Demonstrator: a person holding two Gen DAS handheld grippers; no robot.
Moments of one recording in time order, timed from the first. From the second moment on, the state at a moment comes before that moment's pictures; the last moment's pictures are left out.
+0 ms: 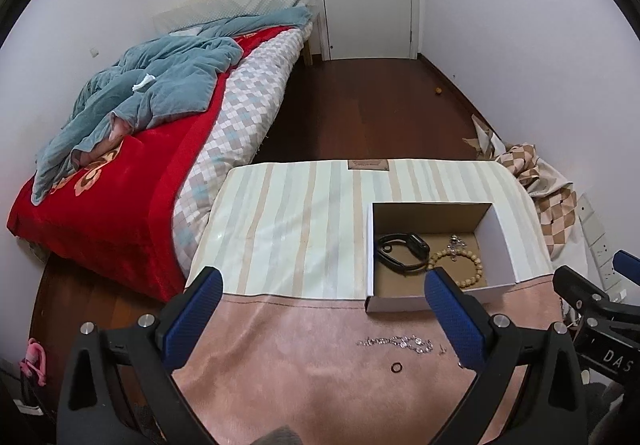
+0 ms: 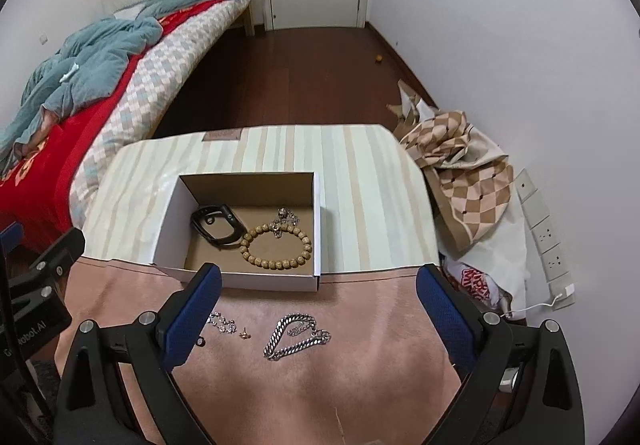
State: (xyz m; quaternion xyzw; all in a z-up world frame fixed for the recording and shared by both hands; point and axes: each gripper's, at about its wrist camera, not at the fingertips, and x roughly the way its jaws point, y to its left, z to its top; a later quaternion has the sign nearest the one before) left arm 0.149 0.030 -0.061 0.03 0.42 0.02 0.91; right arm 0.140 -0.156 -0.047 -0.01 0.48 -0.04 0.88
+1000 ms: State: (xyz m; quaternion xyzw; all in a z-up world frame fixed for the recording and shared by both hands) left arm 0.140 0.042 -0.218 0.03 0.55 0.06 0.83; right arm 0.123 -0.199 -0.218 0.05 0.55 -0.05 0.83
